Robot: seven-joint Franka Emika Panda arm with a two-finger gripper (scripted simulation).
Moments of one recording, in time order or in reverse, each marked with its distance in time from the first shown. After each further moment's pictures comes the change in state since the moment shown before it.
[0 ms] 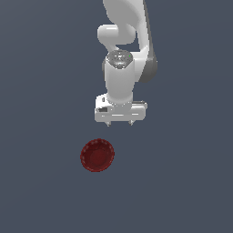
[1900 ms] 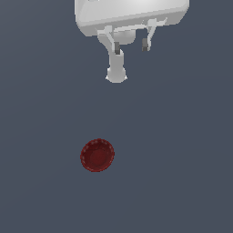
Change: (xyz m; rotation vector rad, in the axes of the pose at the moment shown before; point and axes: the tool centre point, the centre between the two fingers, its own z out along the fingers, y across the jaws) arm 0.056 -0.019 -0.327 0.070 0.734 0.114
